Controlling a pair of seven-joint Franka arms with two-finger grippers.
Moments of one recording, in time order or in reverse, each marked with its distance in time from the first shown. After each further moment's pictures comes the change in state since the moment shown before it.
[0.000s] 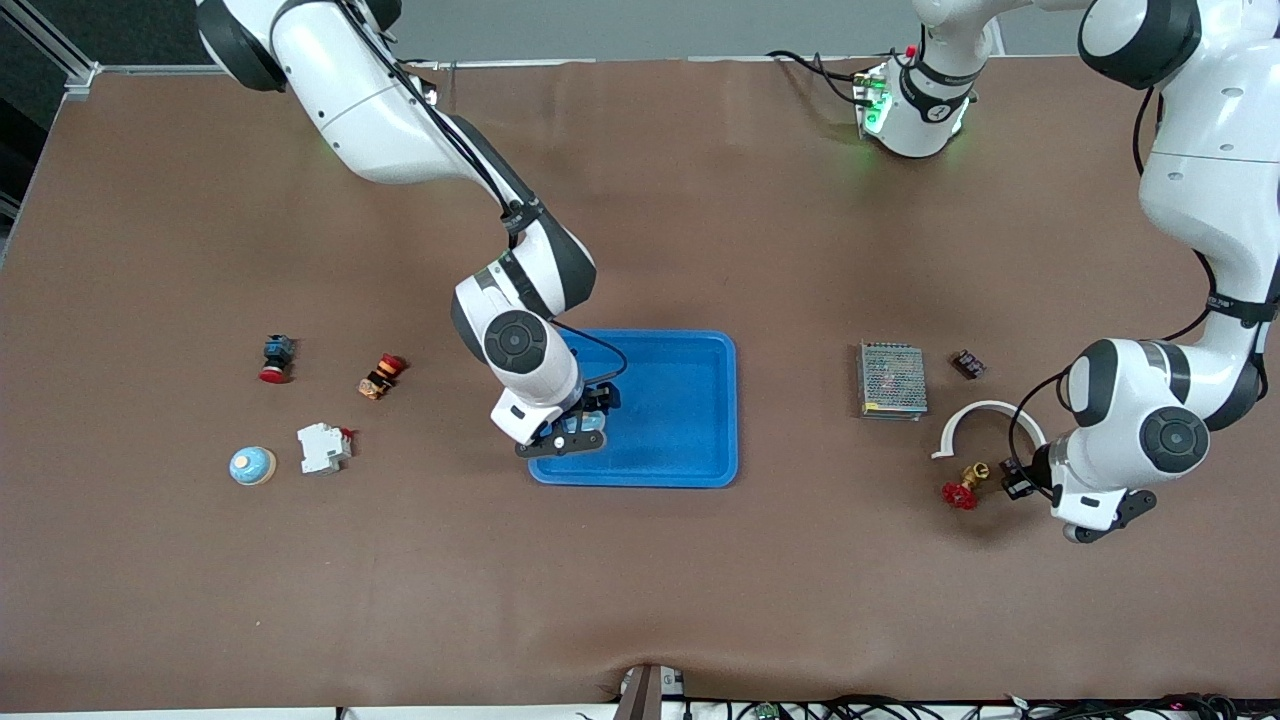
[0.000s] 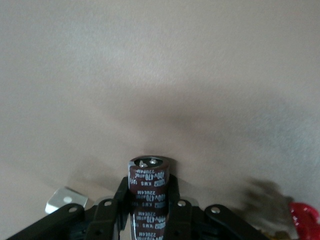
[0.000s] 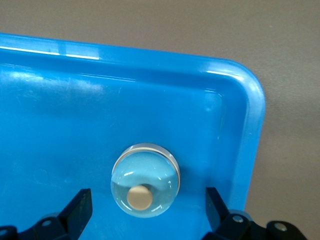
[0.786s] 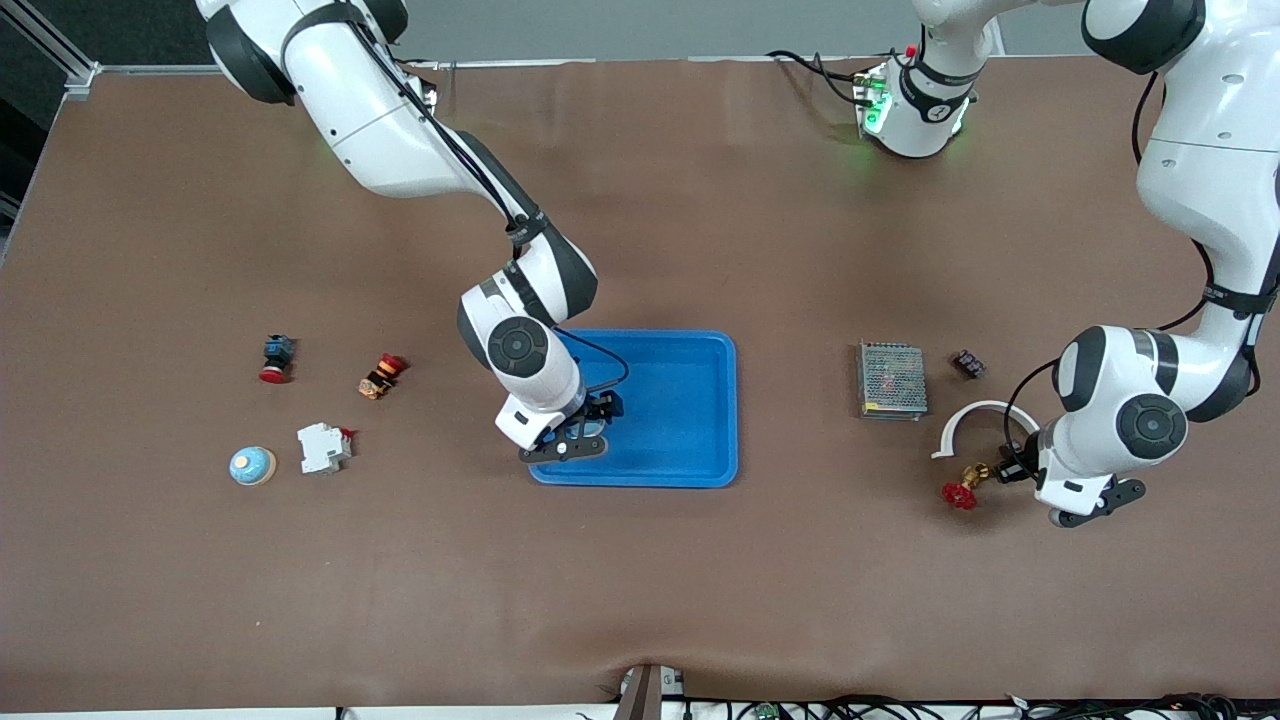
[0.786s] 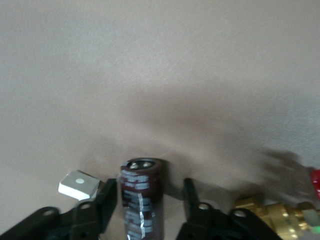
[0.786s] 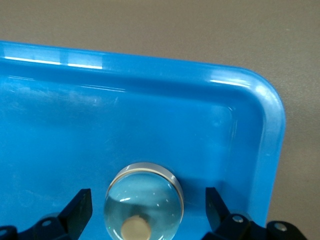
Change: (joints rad) left arm -0.003 -0.040 -0.008 -0.067 0.076 0.012 0.000; right arm 0.000 0.044 -0.002 -0.001 -0.009 0.081 0.000
